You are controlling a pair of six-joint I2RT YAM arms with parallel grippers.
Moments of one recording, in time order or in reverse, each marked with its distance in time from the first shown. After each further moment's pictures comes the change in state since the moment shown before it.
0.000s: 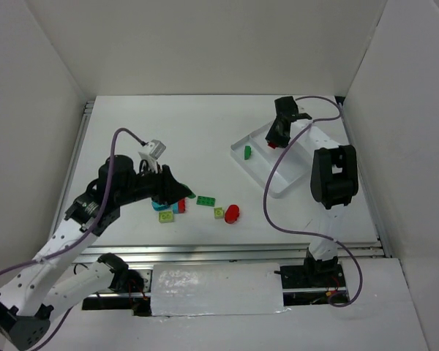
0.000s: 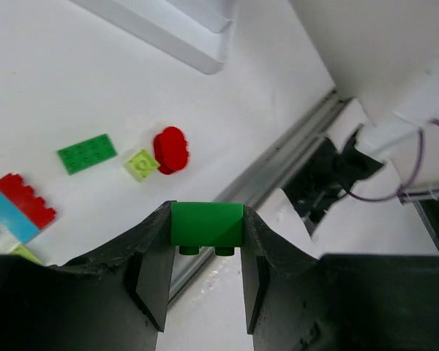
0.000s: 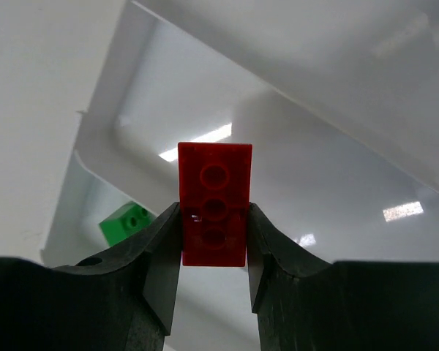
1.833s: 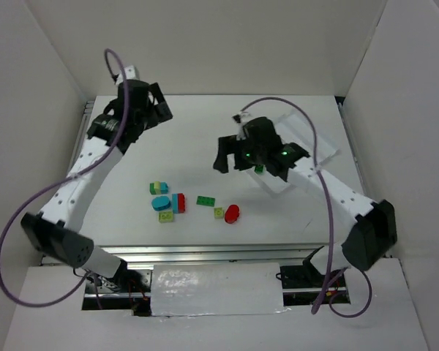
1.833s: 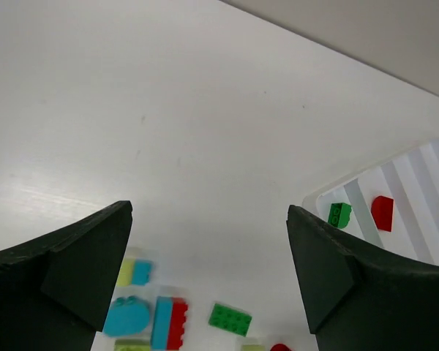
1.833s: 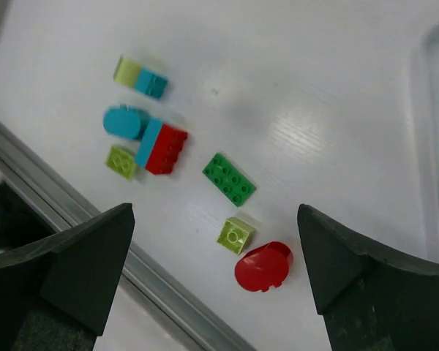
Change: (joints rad) left arm 0.161 0.730 0.778 -0.226 -0.792 -0.104; right arm 0.424 -0.623 -0.358 0.056 -0.296 -0.233
